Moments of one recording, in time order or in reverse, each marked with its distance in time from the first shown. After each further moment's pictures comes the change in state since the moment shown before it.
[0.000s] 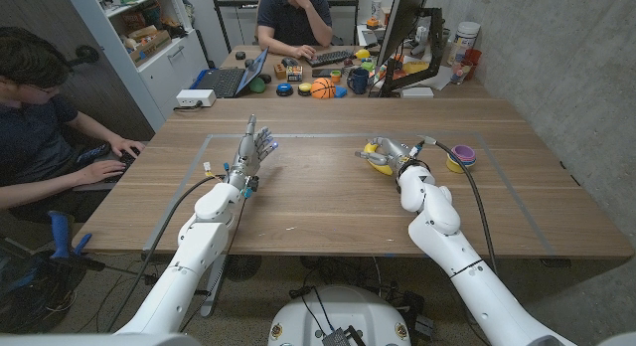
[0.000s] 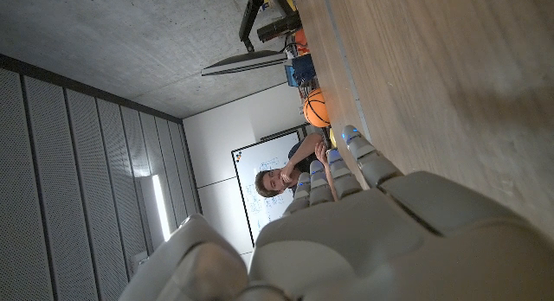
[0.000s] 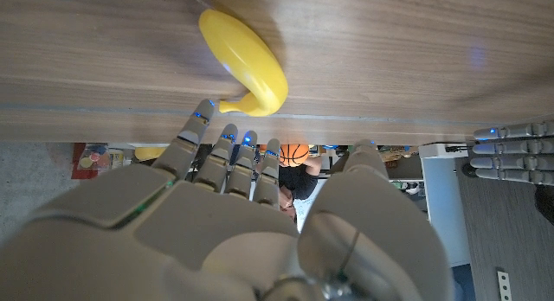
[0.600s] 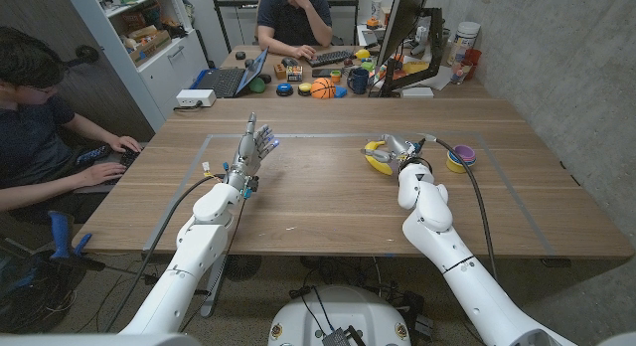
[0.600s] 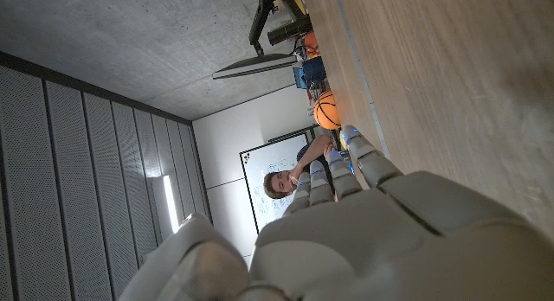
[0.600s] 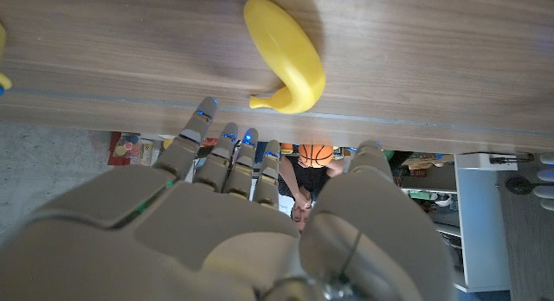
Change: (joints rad) left arm 0.029 0.003 -0.001 -0.050 -0.002 -0.014 -0.007; left_hand 0.006 0.006 0.000 -0.009 0.000 0.008 -0.008 0.000 0.000 0.011 -0.011 0.000 -0.005 0.005 -0.005 0.000 0.000 0.000 0.000 0.000 0.000; right arm 0.028 0.035 0.002 0.051 -0.079 -0.075 -0.017; right_hand -0.007 -0.018 -0.018 0.002 0.000 0.004 0.020 -0.013 0.003 0.037 -0.009 0.008 0.000 0.023 0.002 0.000 0.000 0.039 -0.011 0.000 0.005
